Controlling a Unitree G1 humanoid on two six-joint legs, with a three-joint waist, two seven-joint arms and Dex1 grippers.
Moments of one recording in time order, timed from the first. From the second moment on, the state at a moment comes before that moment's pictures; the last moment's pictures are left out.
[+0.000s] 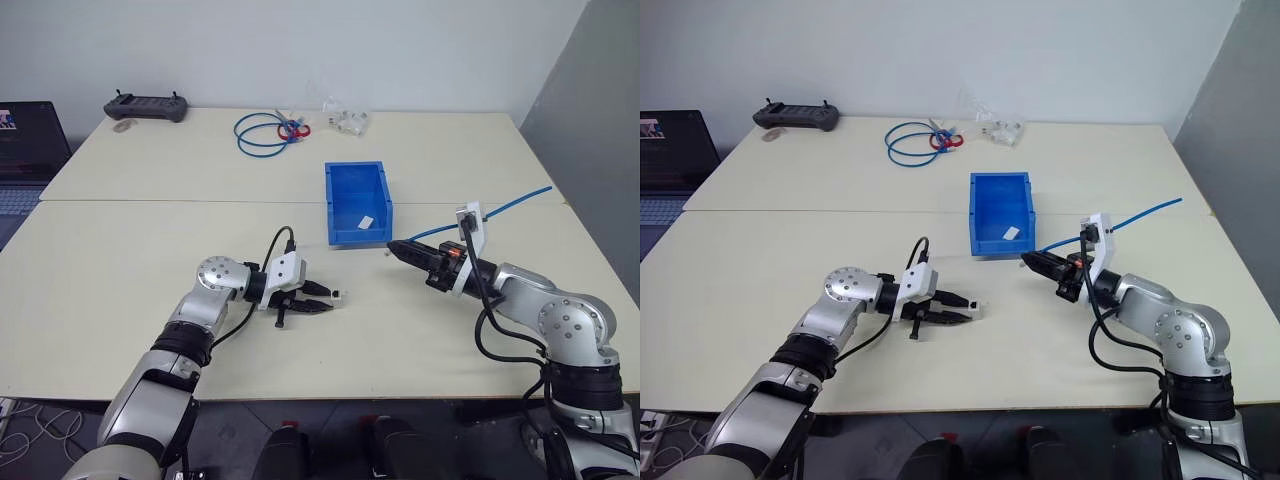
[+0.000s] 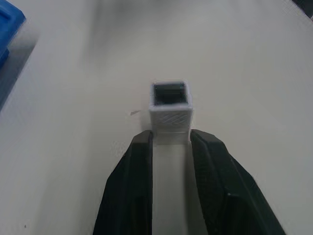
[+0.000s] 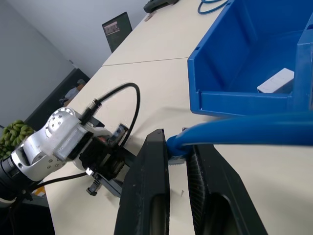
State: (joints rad) left arm -0.66 0.48 -0.27 0.71 -0.13 -0.24 -1.41; right arm -0.42 -0.42 -0.14 -0.24 1.00 1.01 0.36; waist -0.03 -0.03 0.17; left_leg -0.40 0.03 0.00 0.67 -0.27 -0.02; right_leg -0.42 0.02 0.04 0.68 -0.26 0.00
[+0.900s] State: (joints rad) left arm -0.66 0.42 -0.27 0.64 -0.11 -0.10 -1.38; right arm -0.43 -0.42 -0.16 -0.24 1.00 1.01 0.36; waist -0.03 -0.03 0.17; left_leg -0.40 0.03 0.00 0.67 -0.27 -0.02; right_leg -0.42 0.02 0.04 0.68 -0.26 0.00
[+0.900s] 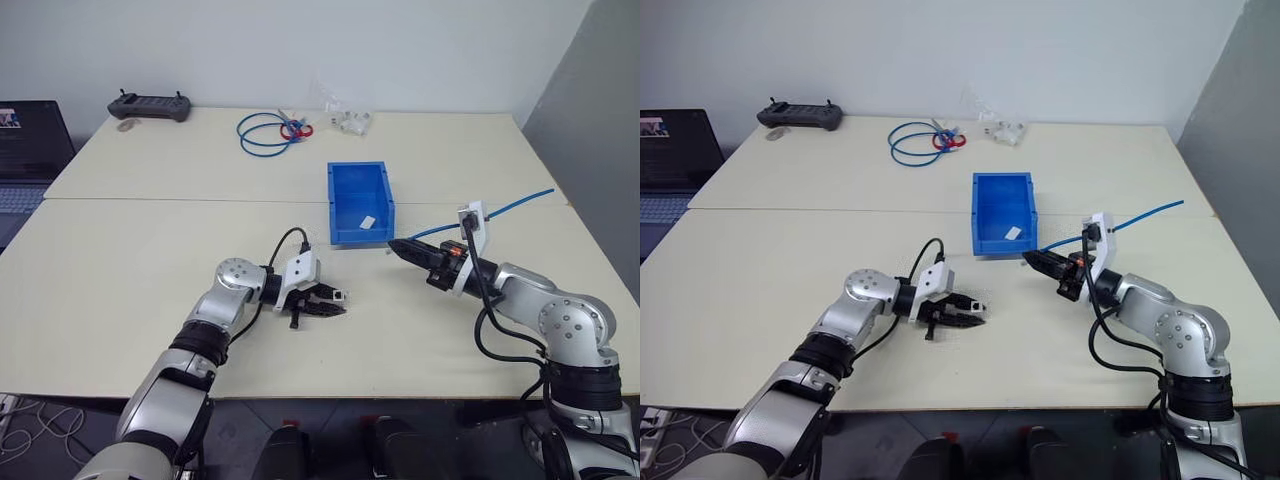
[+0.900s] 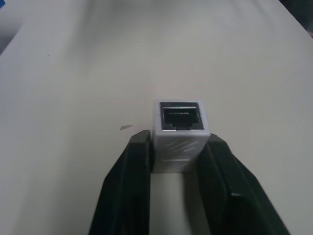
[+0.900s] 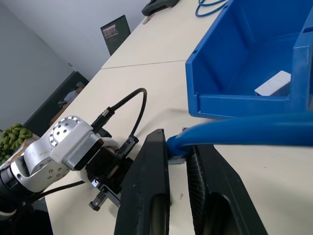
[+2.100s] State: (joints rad) left arm -0.59 0.44 -0.27 0.50 -0.12 -0.01 -1.38; right arm -0.54 -0.45 0.39 -0.13 0.39 0.61 0.88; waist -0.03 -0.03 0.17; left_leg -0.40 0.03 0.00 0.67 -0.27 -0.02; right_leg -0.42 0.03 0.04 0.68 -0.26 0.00
